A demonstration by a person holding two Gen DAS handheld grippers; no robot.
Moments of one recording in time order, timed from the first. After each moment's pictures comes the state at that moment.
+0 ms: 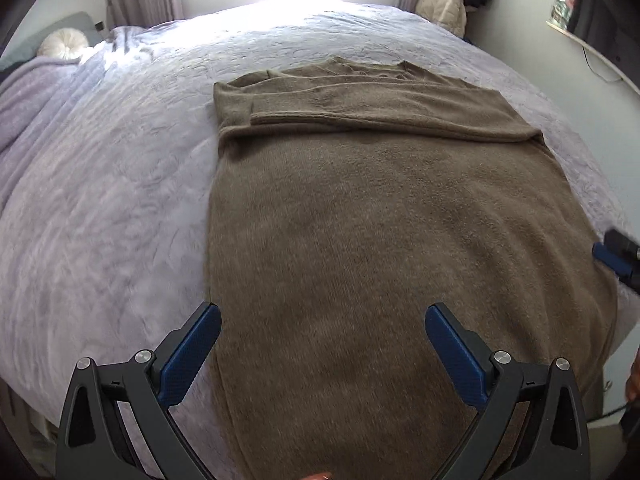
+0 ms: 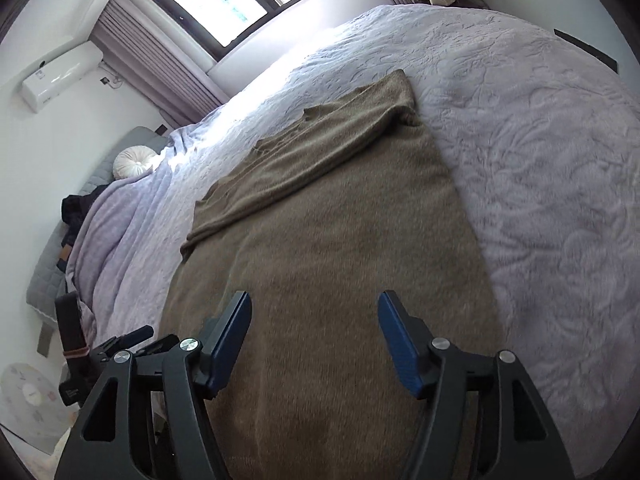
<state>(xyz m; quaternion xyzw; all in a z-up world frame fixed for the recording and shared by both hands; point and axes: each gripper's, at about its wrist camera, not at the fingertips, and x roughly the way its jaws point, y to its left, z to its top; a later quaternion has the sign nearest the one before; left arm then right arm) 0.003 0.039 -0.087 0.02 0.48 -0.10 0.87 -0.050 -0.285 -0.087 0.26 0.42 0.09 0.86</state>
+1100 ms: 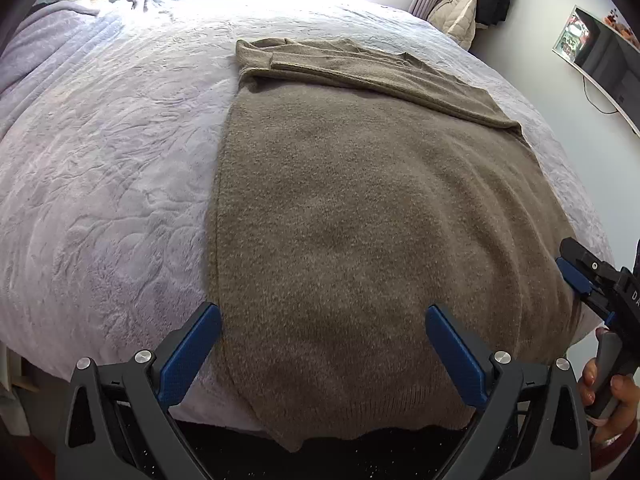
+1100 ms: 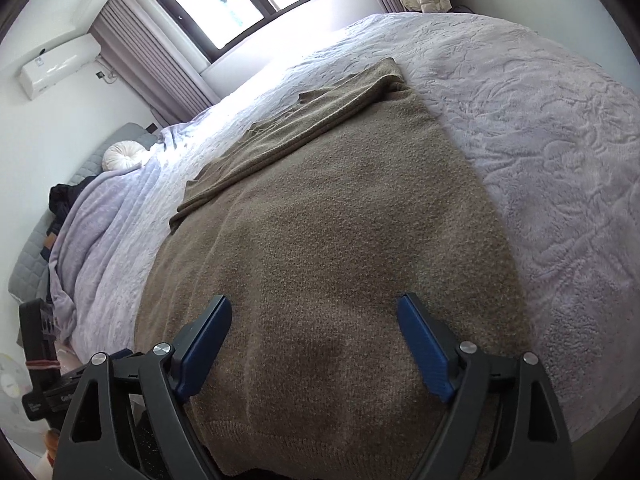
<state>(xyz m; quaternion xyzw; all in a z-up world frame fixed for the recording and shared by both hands) -0.071 0.044 -0.100 -0.05 0.50 -0.11 0.86 -0.097 -0.257 -0.105 0.24 0.41 0.06 0.88</state>
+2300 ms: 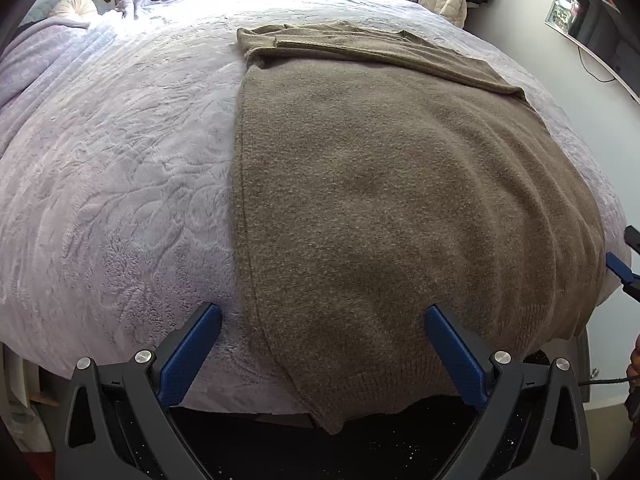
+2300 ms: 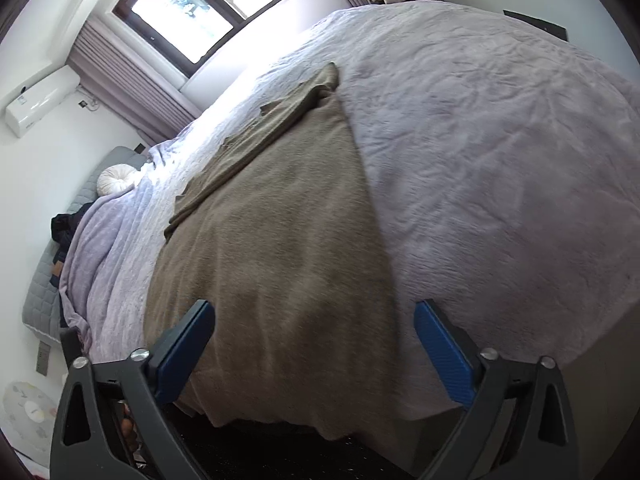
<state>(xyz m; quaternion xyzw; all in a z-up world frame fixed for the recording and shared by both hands) -0.084 0.057 -0.117 0.00 0.51 -0.12 0.85 -0.156 -0.320 -0.098 0.30 0.42 0.03 0.86</state>
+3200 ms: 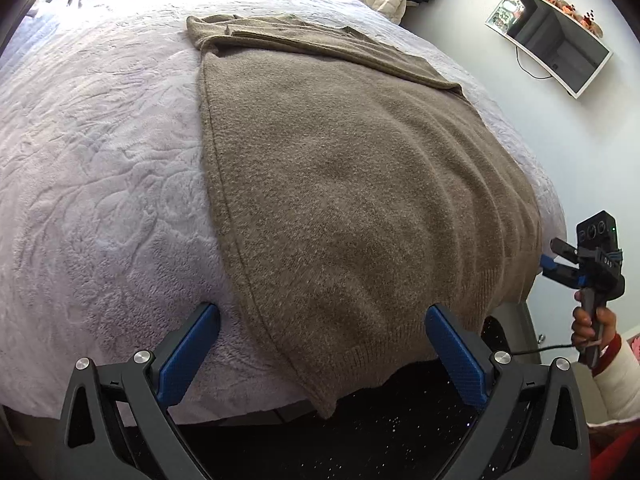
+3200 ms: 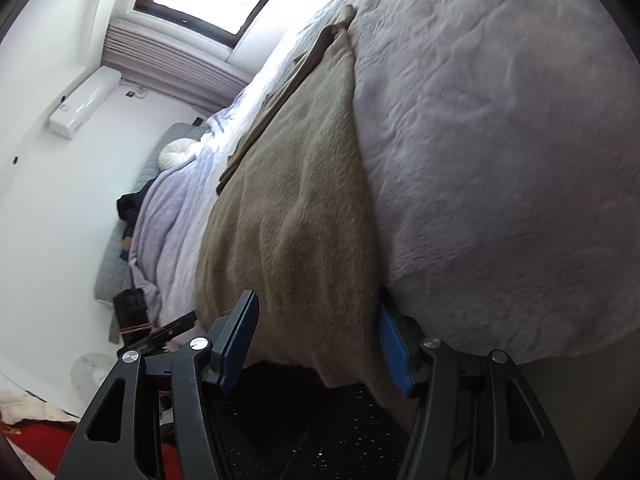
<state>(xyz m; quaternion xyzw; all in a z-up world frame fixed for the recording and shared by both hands) -0.088 0.093 -0.122 -0.05 0.51 -0.26 0.82 -0.162 -0.348 -0.150 0.38 0.44 0.19 0.79</state>
